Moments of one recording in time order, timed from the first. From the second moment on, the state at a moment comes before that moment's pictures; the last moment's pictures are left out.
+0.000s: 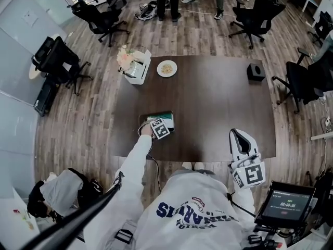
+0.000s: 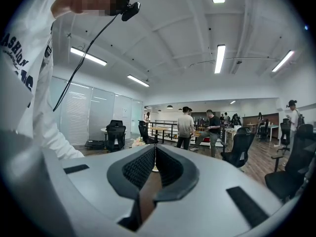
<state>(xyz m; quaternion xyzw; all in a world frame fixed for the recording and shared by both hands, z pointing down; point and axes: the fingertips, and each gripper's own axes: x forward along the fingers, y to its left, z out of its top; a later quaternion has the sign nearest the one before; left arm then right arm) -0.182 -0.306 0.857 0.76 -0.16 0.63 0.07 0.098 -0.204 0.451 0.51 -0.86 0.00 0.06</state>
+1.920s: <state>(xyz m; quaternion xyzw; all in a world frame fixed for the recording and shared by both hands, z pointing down) -0.156 -0.295 0.603 0.89 -0.32 0.33 -0.05 0.091 -0.204 0.442 0.50 -0.87 -0.02 0.05</state>
